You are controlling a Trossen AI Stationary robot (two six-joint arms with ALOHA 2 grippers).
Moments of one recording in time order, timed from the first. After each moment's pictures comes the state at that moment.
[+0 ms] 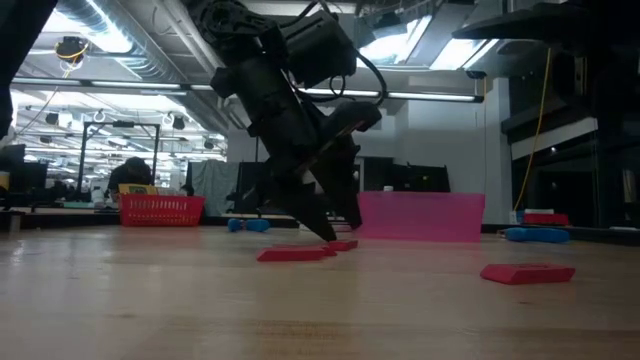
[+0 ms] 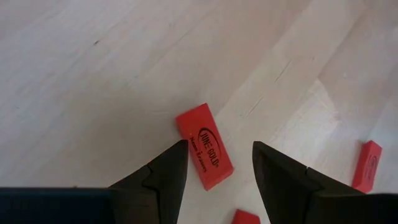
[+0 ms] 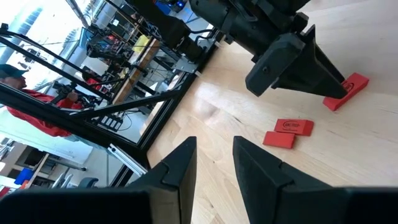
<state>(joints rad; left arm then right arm) -0.02 1.96 1.18 -0.18 0.05 -0.90 0.79 1.58 0.77 0.32 0.99 1.34</state>
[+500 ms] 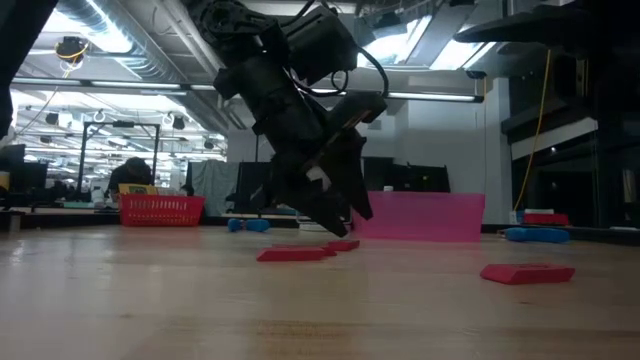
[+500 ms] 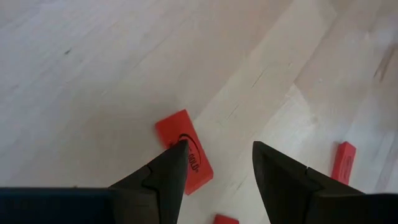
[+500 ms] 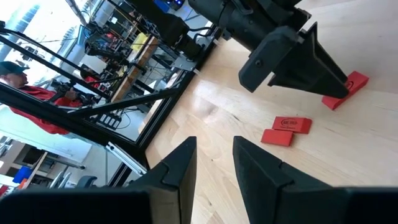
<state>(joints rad) -0.02 1.96 1.18 -0.13 0.07 -0.91 0.79 1.58 0.77 0.31 0.99 1.35</state>
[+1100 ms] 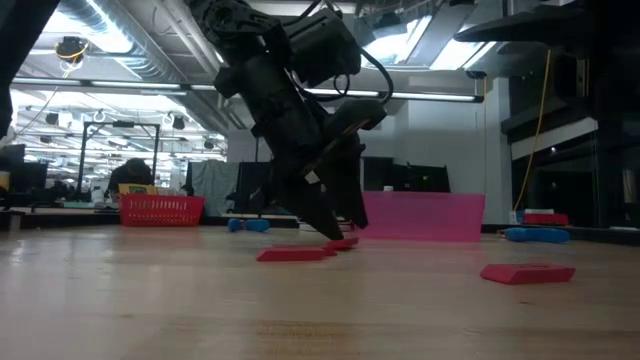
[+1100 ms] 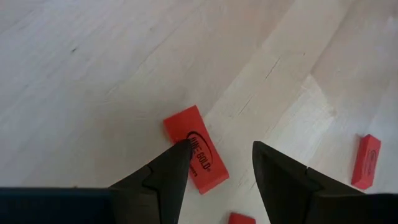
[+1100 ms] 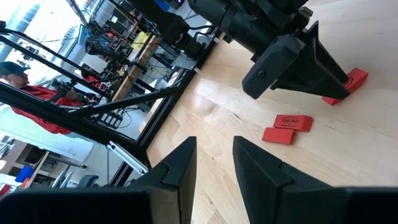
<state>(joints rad) -0.03 1.99 1.18 -0.21 0.04 -0.87 0.79 1.58 0.77 0.31 0.98 1.35</state>
